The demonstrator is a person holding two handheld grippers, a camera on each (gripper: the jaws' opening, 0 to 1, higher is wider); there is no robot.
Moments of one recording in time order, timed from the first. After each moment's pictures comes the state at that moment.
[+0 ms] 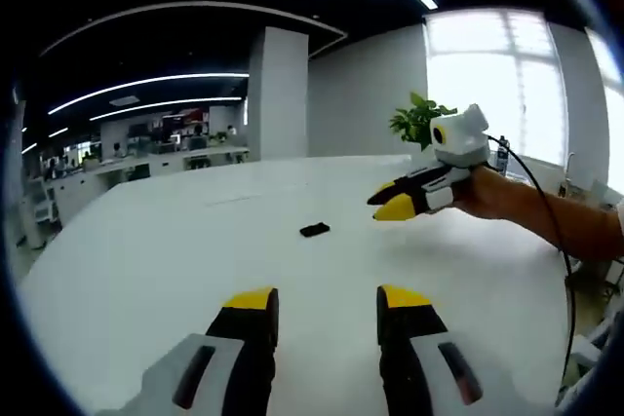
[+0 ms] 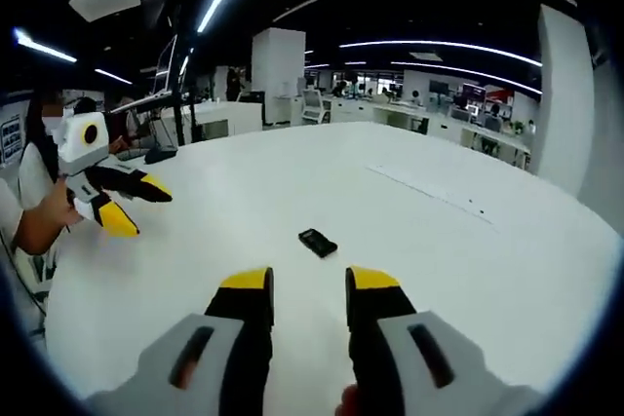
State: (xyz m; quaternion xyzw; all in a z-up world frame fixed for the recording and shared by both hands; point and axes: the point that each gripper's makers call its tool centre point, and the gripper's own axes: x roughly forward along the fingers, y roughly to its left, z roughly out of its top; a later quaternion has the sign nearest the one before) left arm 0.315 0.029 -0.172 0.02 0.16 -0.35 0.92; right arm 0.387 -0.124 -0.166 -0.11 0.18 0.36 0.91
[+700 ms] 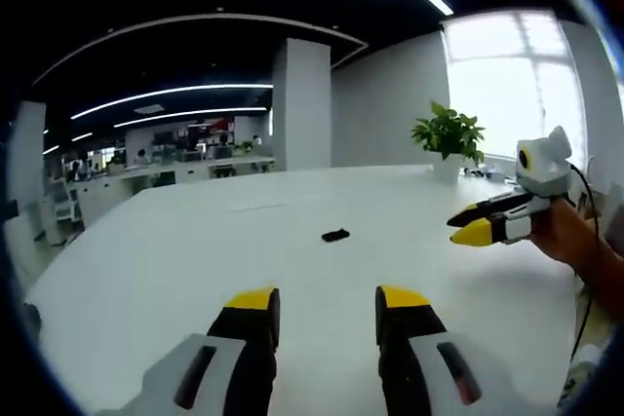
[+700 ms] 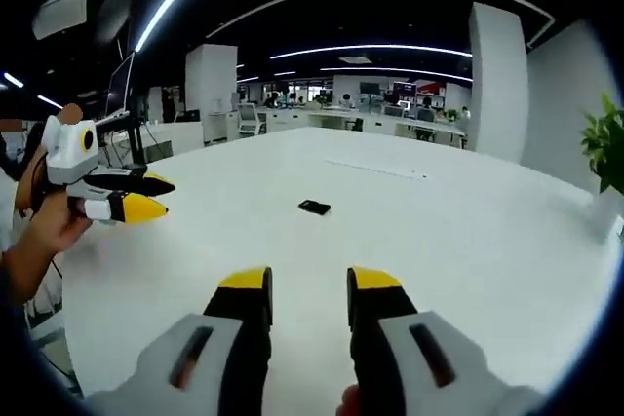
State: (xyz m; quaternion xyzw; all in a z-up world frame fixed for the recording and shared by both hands) left arm 0.303 0.045 -0.165 0.01 0.14 -0.29 0.95; right arm 0.296 -0.149 -0.169 -0.06 0.17 0.22 0.96
